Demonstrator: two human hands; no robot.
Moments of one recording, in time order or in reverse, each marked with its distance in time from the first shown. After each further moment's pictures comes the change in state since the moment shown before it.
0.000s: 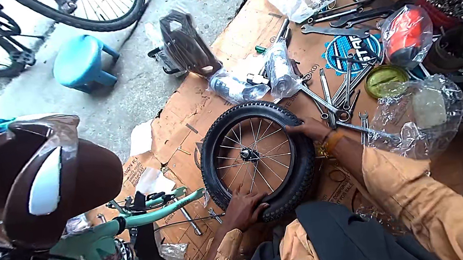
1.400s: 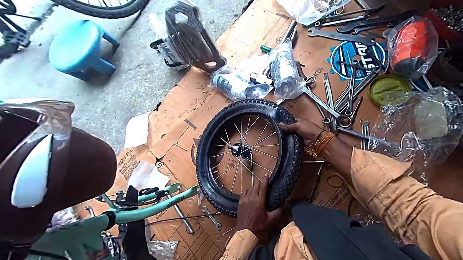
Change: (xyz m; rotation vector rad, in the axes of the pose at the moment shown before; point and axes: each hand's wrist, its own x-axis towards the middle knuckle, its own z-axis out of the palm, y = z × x) left_hand 0.022 0.057 0.021 0.057 0.573 -0.170; right_hand 0.028 -0.005 0.020 0.324 -0.101 0.020
